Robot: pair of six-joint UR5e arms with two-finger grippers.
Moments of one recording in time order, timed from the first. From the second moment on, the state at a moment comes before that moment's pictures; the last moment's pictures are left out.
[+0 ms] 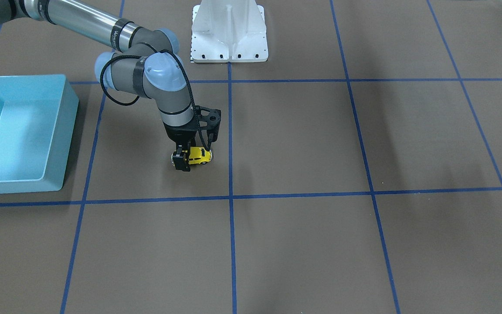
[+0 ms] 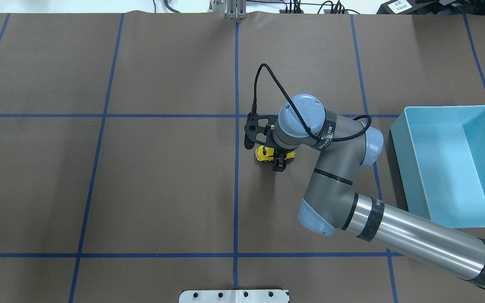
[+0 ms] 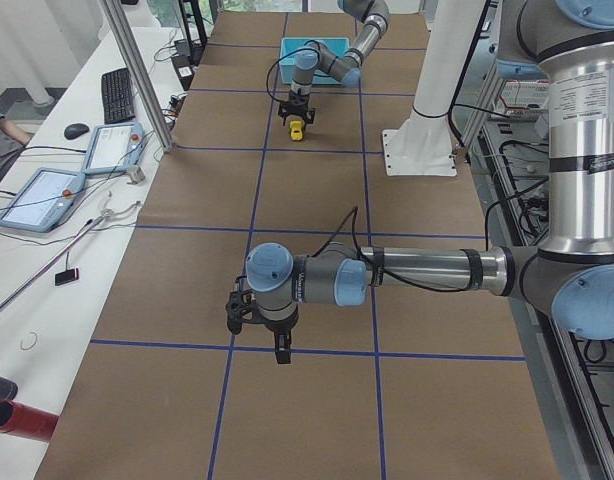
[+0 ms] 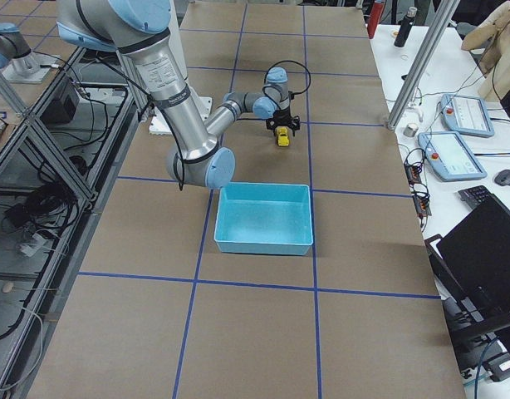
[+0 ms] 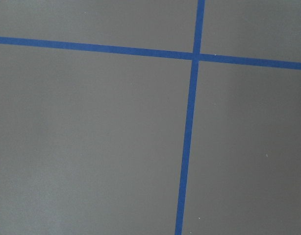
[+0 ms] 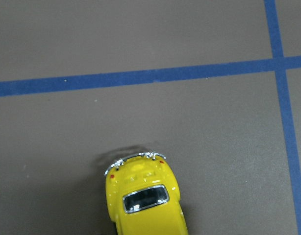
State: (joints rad) left arm -1.52 -1.46 -1.68 -1.59 -2.34 -0.14; right arm 0.54 -0.94 1.52 -1.36 1.77 -0.24
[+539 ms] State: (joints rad) left arm -1.52 -1.46 -1.68 -1.59 -2.34 -0.14; right arm 0.55 -0.94 1.55 -1.39 1.84 -0.22
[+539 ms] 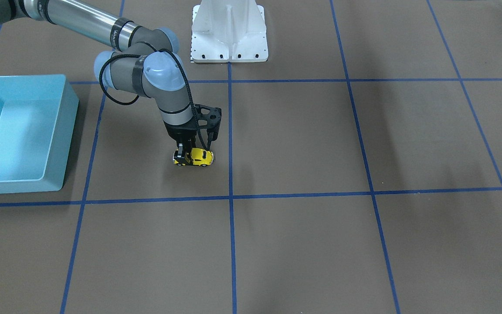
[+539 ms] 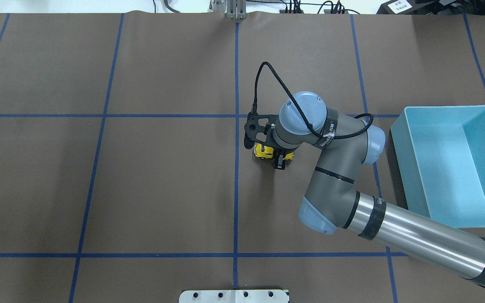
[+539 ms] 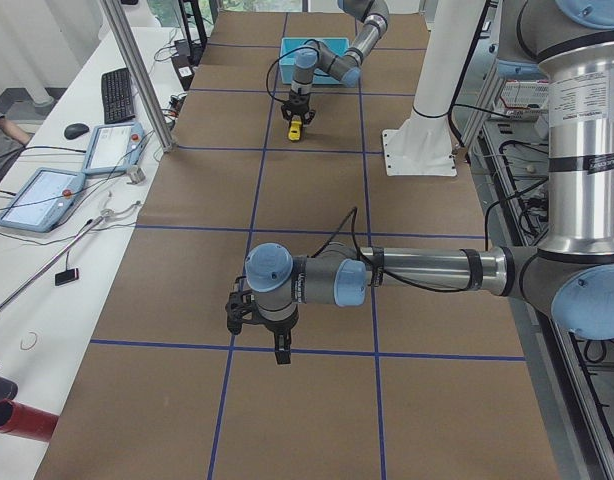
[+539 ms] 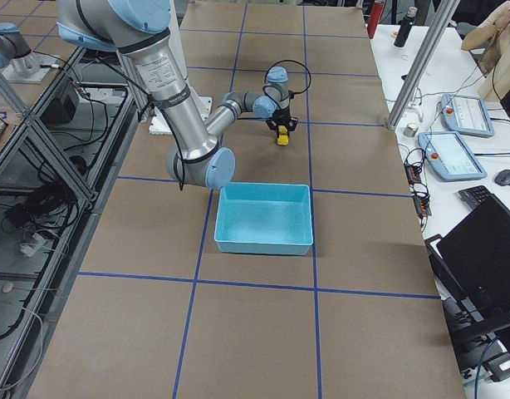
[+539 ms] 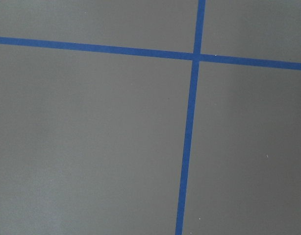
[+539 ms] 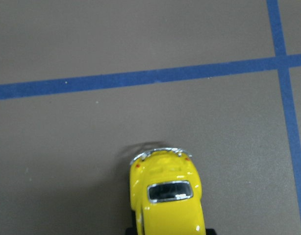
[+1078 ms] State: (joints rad) left arm -1.52 -1.46 -1.68 -1.59 -2.34 -0.14; right arm 0.72 -1.18 1.97 -1.67 1.98 -0.31
